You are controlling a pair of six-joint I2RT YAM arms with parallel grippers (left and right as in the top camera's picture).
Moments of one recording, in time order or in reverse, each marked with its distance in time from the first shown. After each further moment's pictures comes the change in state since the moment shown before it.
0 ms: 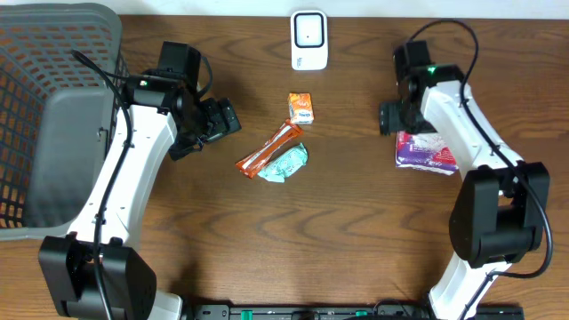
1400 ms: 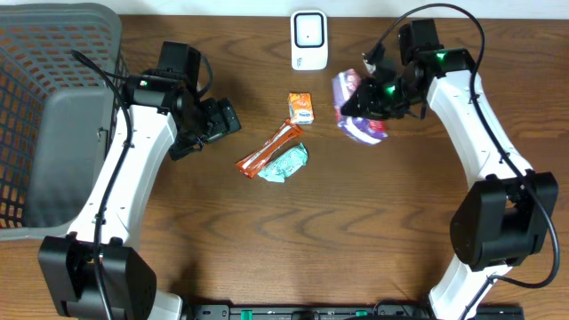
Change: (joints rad) left arm 0.000 0.000 0.000 0.000 0.000 0.000; right arm 0.000 -0.019 0.180 -0.063 -0.946 -0.001
